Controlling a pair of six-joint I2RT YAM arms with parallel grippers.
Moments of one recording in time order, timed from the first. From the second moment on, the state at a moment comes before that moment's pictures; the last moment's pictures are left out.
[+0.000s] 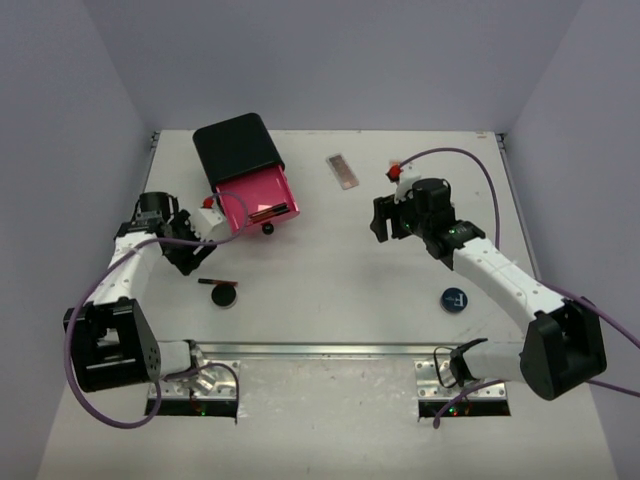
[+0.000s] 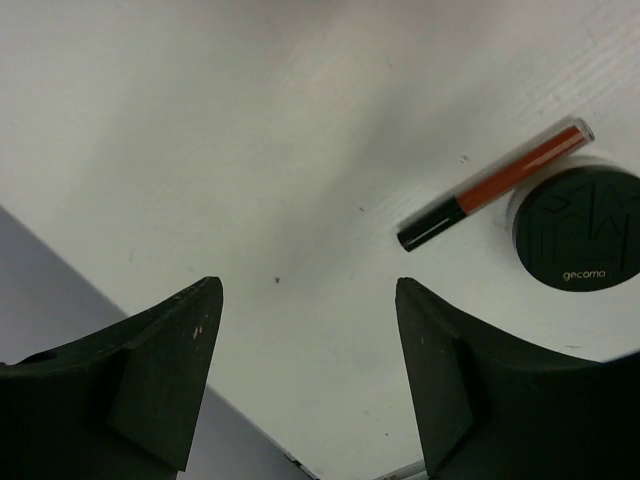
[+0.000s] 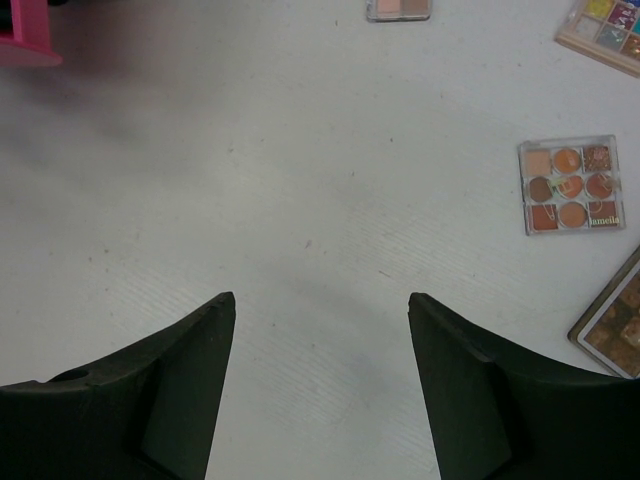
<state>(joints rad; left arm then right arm) 0.21 1.27 0.87 -0.73 0.24 0.96 0.39 1.28 0.84 -0.15 -0.09 0.04</state>
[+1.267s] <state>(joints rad) 0.23 1.40 0.61 -0.49 0.43 1.41 0.39 1.27 0.81 -0.15 -0.06 0.02</state>
